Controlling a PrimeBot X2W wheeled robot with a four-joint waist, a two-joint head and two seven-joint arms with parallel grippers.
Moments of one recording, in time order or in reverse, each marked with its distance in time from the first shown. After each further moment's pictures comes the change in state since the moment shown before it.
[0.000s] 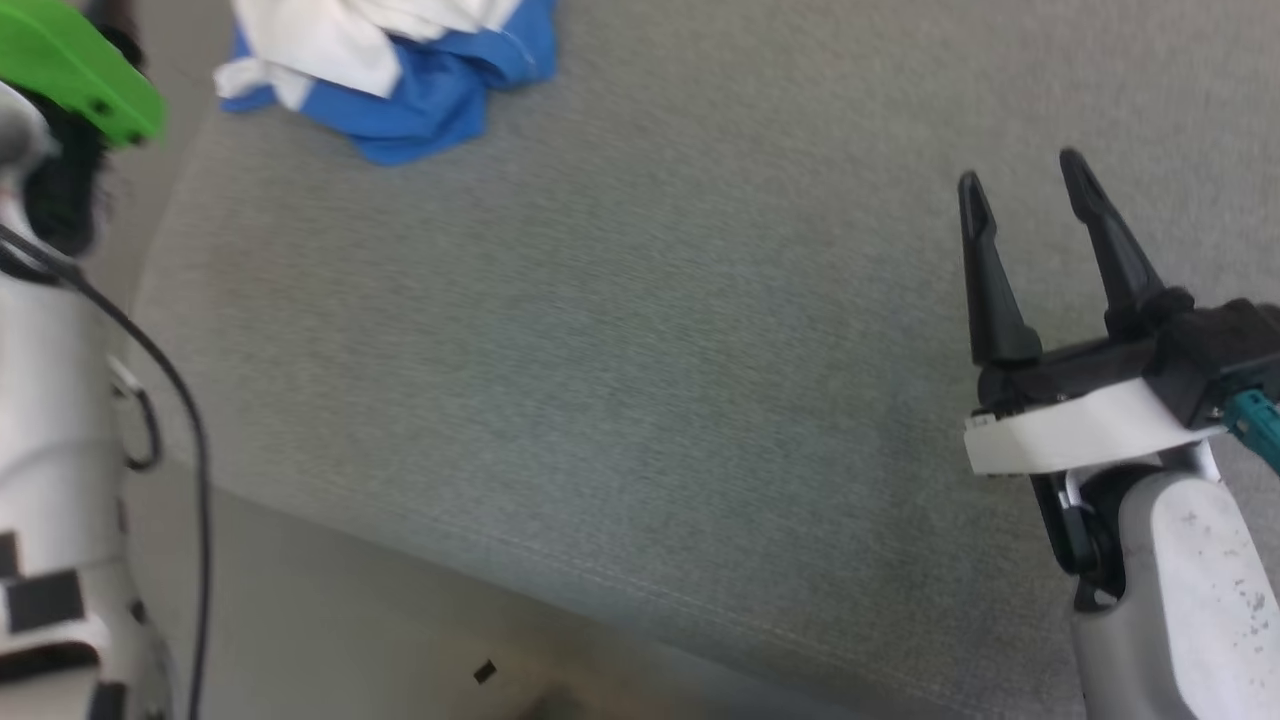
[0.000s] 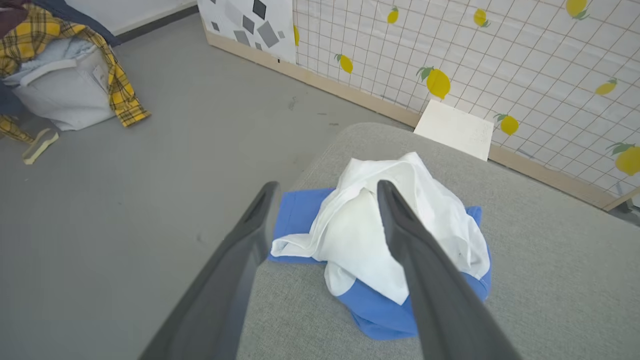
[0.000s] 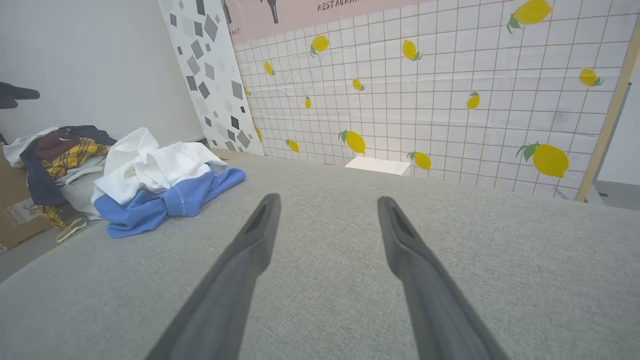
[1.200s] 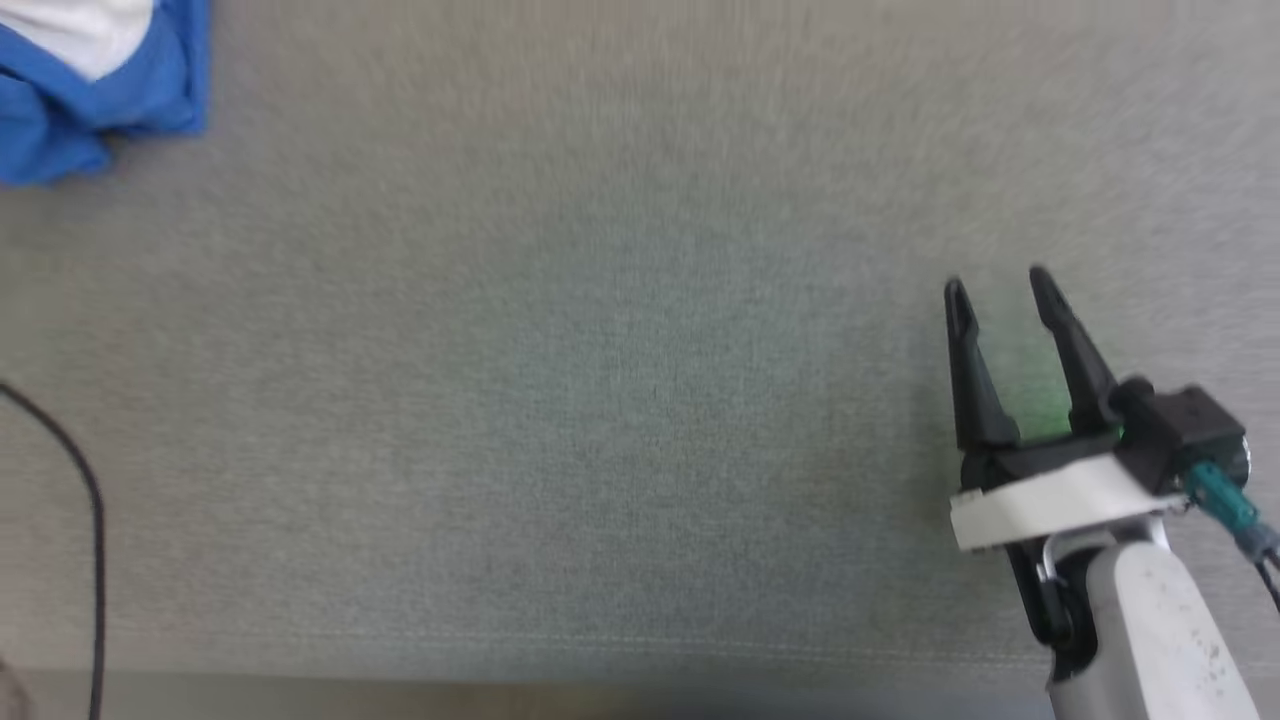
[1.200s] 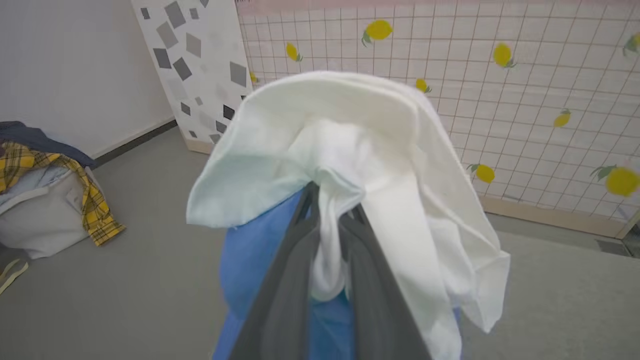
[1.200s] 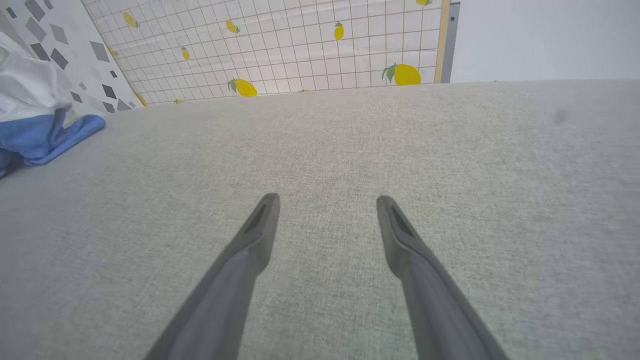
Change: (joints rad) left arm 0.060 0.197 0.045 -0.022 0.095 0.051 -0.293; right arm 0.084 0.000 -0.012 0.181 0.093 0.000 -0.121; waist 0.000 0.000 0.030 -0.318
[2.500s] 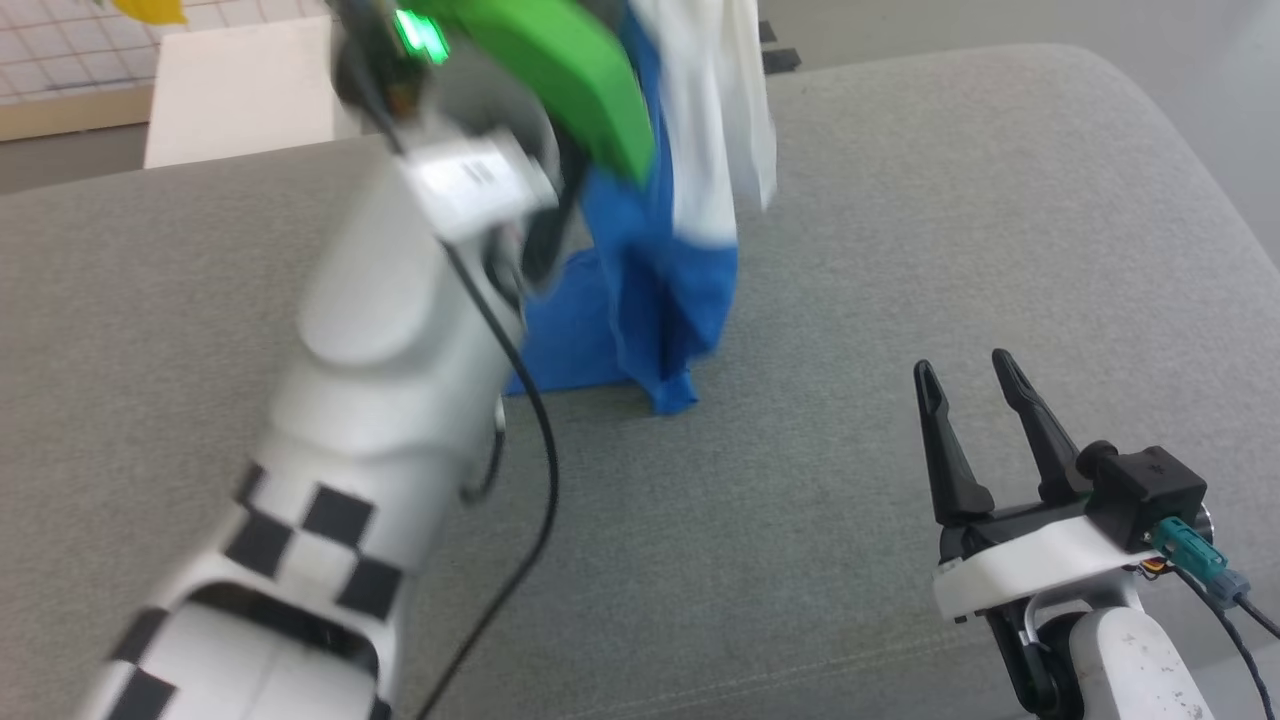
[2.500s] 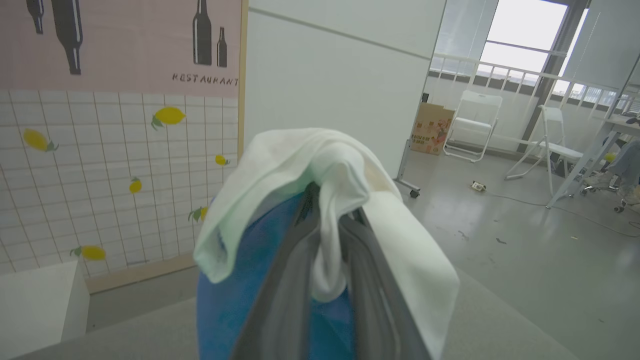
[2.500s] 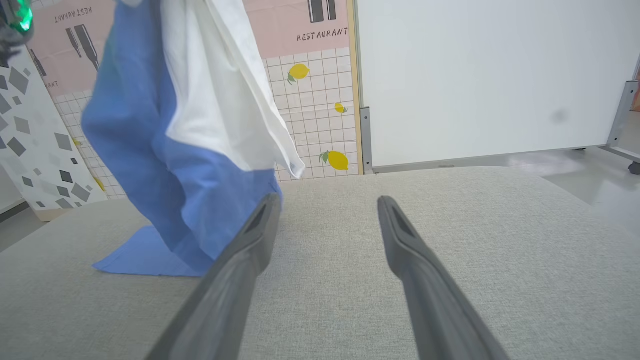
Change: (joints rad) left arm -0.198 -0.457 -0.597 0.206 -0.252 -0.085 -0.114; right arm 0.109 -0.001 0.040 -0.016 0.049 0.000 0.044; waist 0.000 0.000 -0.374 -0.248
